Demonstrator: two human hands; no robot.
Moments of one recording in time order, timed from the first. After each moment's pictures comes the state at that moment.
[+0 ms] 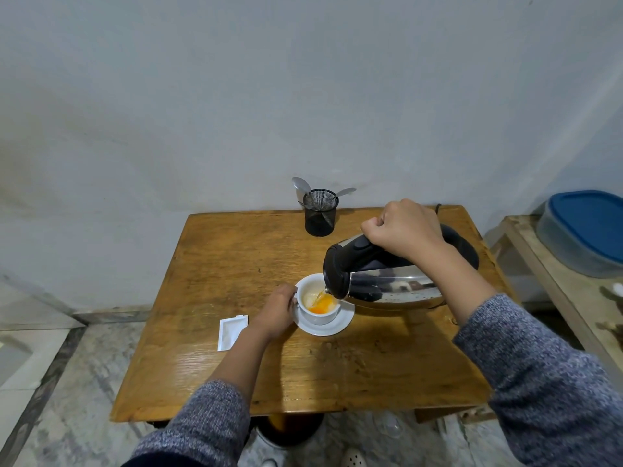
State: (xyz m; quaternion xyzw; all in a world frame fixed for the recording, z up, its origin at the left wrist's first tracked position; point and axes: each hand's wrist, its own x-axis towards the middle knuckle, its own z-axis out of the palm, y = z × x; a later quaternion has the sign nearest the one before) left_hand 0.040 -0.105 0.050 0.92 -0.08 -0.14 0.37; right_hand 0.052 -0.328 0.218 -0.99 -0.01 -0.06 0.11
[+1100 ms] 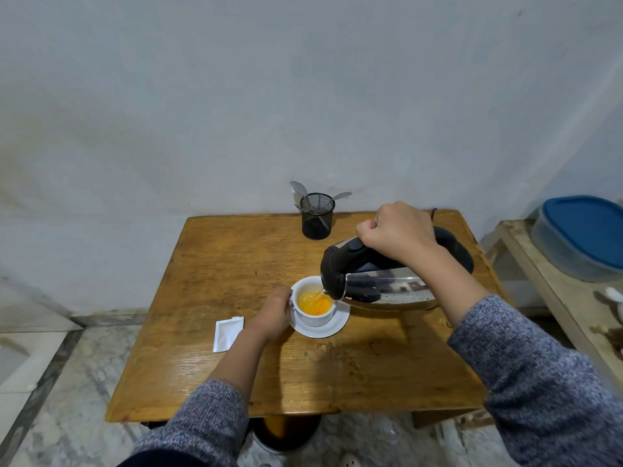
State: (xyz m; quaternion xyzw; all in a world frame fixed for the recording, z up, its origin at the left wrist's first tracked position) left_hand 0.038 -0.109 0.049 0.92 -0.05 -0.17 0.36; right_hand 0.047 -0.329 0.223 -0.99 -0.01 -0.07 0.11
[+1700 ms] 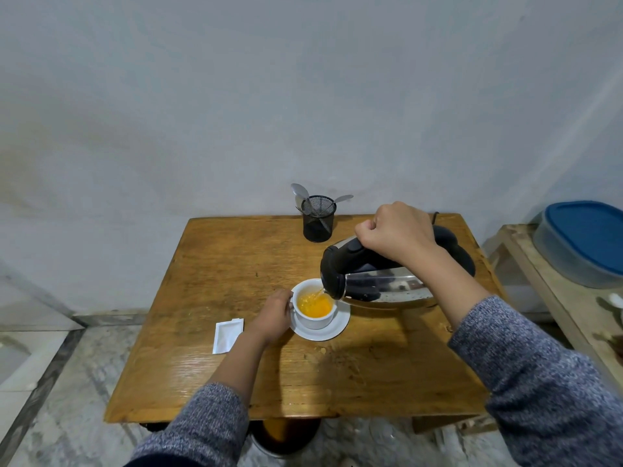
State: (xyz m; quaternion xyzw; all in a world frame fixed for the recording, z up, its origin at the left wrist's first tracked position) left_hand 0.038 -0.110 0.048 0.92 -0.03 -0.16 0.37; right_hand 0.053 -0.329 0.222 -0.99 -0.02 -0.08 0.09
